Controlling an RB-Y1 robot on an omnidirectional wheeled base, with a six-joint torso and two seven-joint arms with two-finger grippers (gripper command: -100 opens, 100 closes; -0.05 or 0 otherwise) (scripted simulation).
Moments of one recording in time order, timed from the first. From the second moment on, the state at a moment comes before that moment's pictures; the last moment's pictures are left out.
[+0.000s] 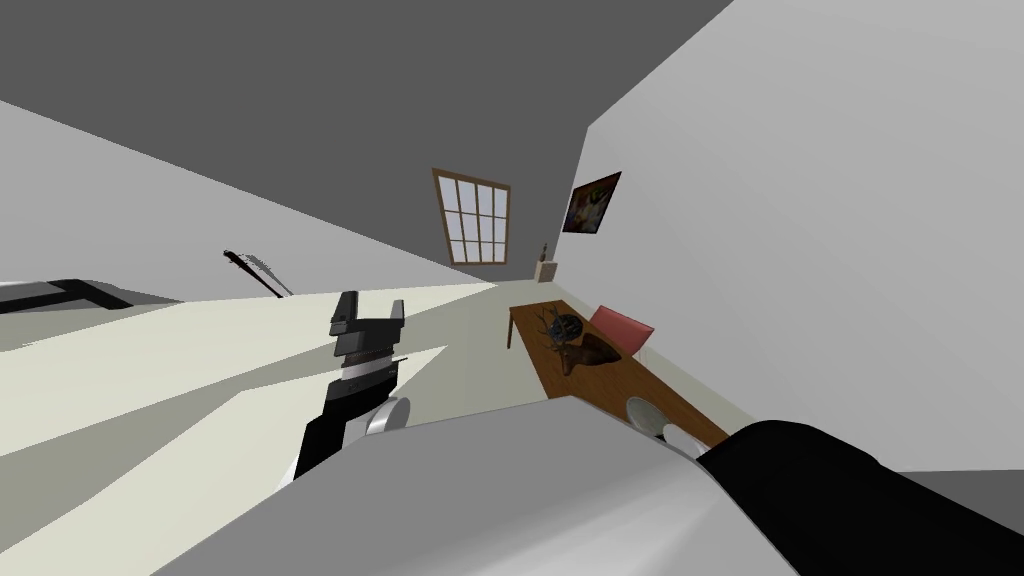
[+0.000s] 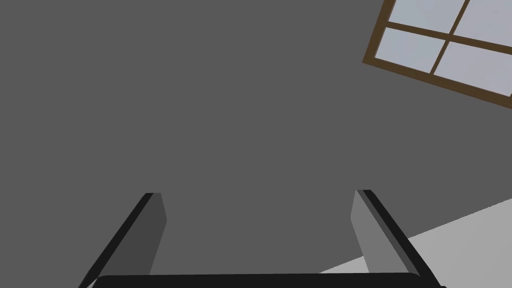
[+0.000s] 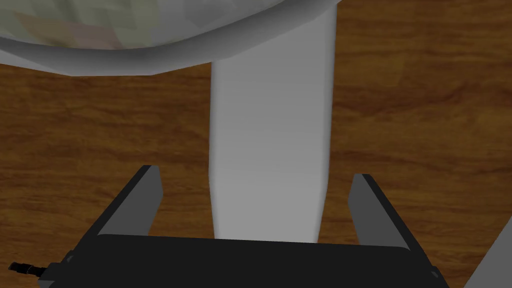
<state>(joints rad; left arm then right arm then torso) 0.47 -0.01 -0.02 -2.25 0.10 -0.53 0.09 0.46 -0.82 0.03 -0.99 1.88 -0.80 0.94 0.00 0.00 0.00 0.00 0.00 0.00</state>
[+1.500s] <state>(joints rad) 0.47 -0.01 -0.02 -2.25 0.10 -0.53 0.09 0.43 -0.92 -0.01 -0.99 1.88 -0.82 0.94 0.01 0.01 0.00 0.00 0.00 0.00</state>
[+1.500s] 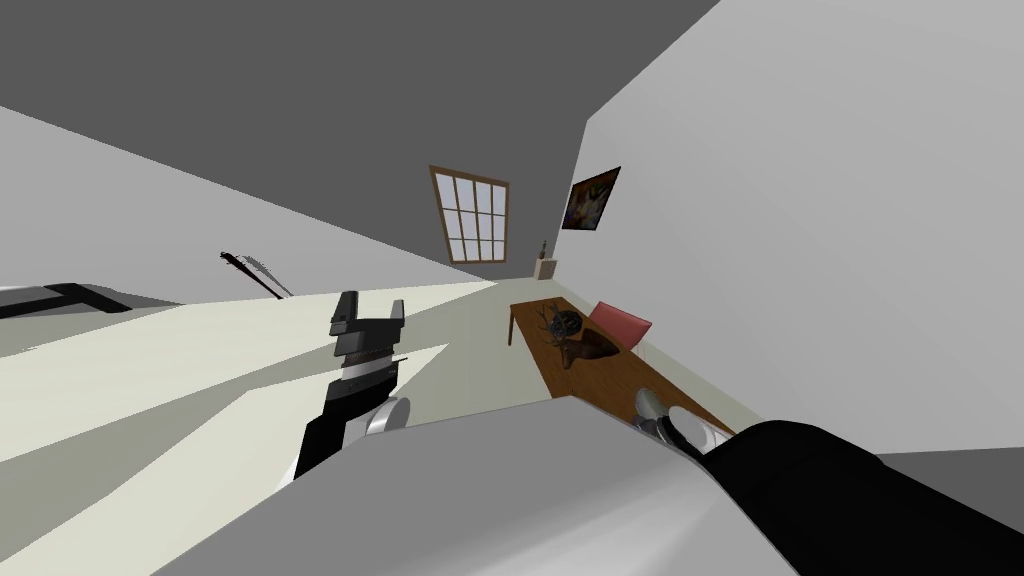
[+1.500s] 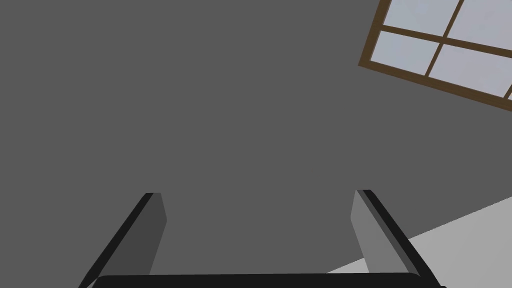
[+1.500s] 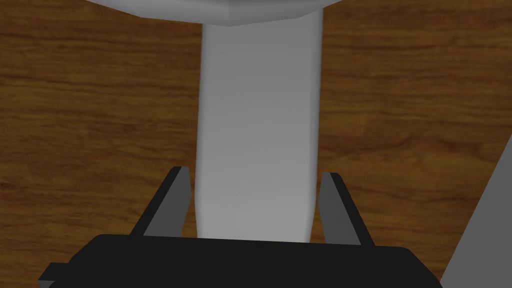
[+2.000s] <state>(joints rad) 0.47 -0.01 -0.02 -2.25 0.10 -0.53 0.09 0.40 -1.01 -0.04 -1.02 1.91 -0.82 0.90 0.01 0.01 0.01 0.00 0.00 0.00</state>
